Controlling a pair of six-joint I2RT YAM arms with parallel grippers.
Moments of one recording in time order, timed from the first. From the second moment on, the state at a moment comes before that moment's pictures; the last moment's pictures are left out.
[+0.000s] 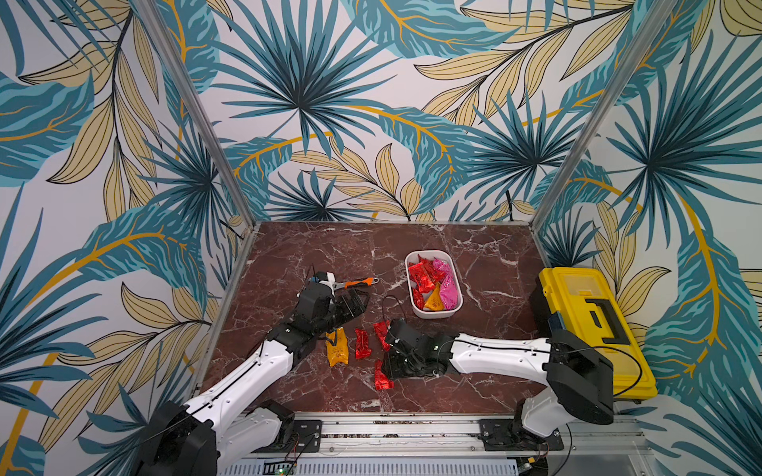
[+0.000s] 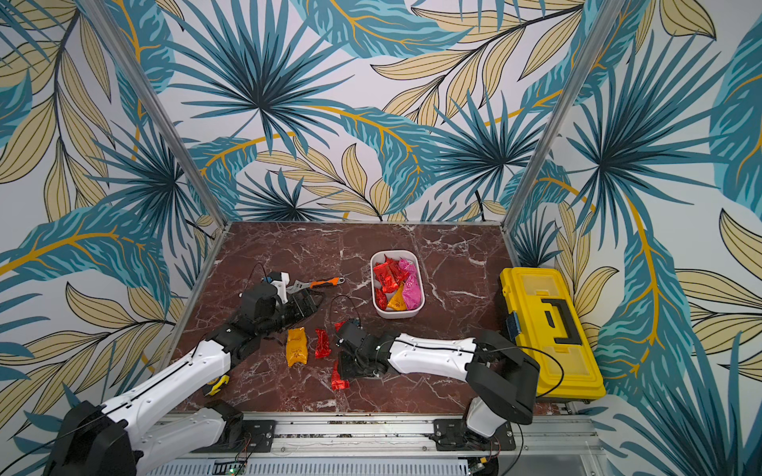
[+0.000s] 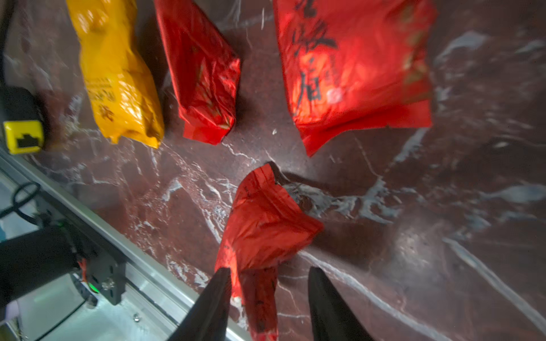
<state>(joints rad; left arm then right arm) -0.47 1.10 0.66 -0.10 0.19 -0.92 1.07 1.55 0.90 -0.39 -0.04 0.91</state>
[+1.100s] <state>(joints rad) -0.80 2.02 1.55 -0.24 0.25 -0.66 0.69 0.73 0.81 -0.94 0.40 0.92</state>
